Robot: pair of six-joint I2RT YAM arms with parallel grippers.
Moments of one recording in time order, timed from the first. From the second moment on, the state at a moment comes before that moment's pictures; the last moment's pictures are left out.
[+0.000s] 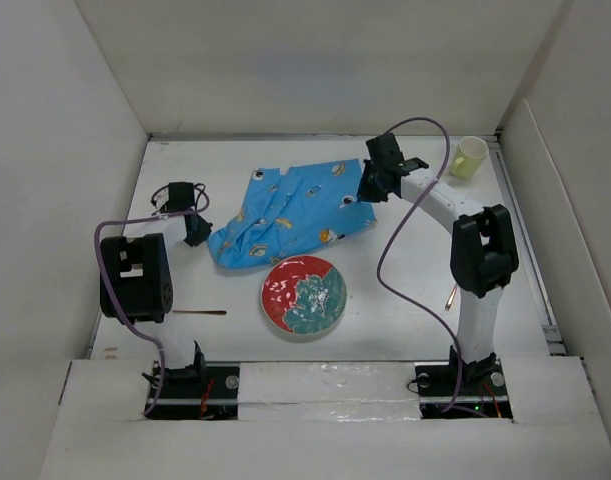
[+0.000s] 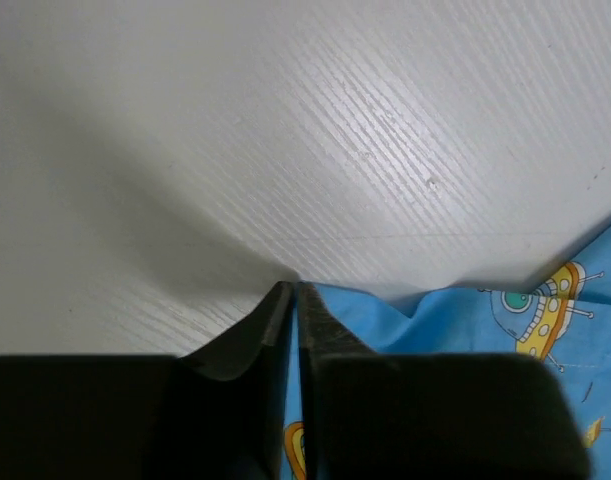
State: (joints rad) left arm 0.05 1.71 0.96 -0.27 -0.14 -0.75; right arm 0.39 1.99 1.62 -0.53 0.07 0.59
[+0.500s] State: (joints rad) left arm 0.05 1.60 0.99 -0.38 -0.11 -0.73; right arm 0.35 1.82 1.55 -0.48 0.04 0.60
